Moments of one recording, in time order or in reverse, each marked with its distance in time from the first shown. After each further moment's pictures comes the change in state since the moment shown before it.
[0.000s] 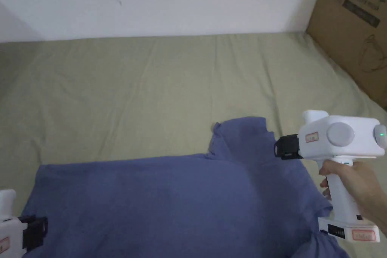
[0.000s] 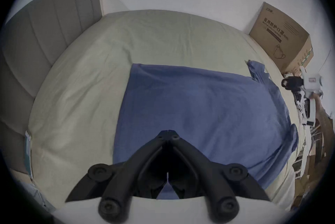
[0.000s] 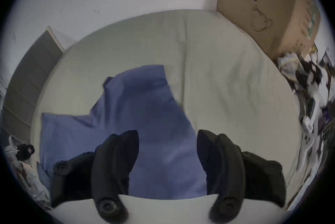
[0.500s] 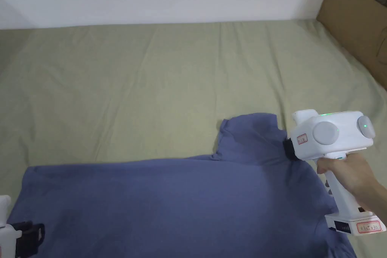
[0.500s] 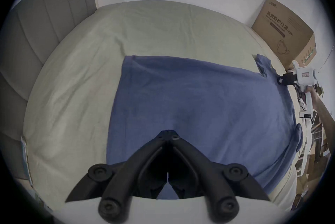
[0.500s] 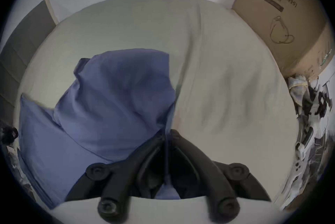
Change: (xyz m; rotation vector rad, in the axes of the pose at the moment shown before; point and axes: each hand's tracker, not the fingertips) left arm -0.002 0.011 -0.027 -0.064 -0.010 -0.008; right arm -0.014 0.009 -0.050 -0.085 -0.056 0.151
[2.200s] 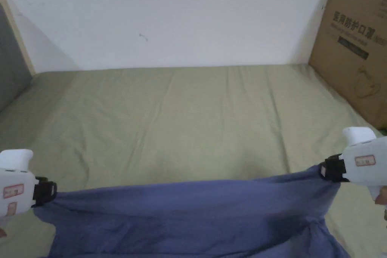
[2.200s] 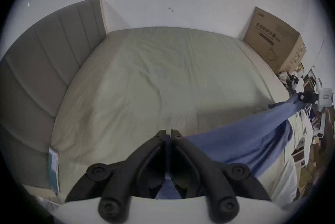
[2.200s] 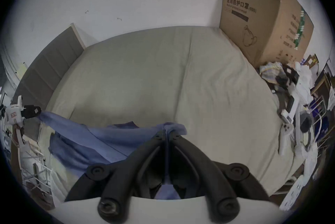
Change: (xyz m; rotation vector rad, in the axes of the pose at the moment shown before) left arm -0.050 -0.005 0.127 0.136 0.008 -0.071; right arm 0.019 -0.137 0.223 0.191 0.124 -0.090
